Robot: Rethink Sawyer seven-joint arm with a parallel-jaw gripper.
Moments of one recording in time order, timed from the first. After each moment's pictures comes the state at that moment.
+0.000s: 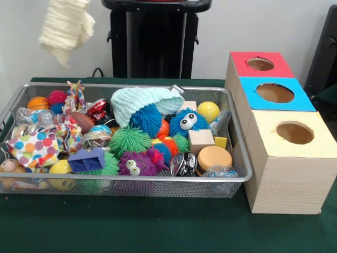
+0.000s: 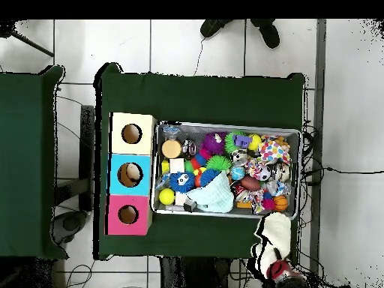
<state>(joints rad) -1.75 -1.50 1.31 2.75 -0.21 0.00 2.19</state>
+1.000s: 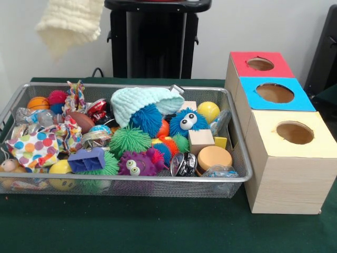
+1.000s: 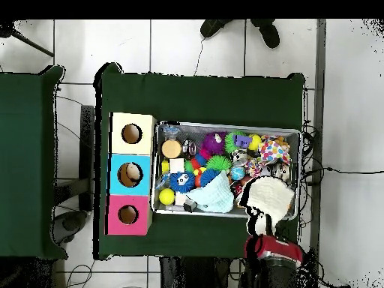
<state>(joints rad) -1.47 -1.65 1.12 2.72 -0.33 -0.47 2.20</state>
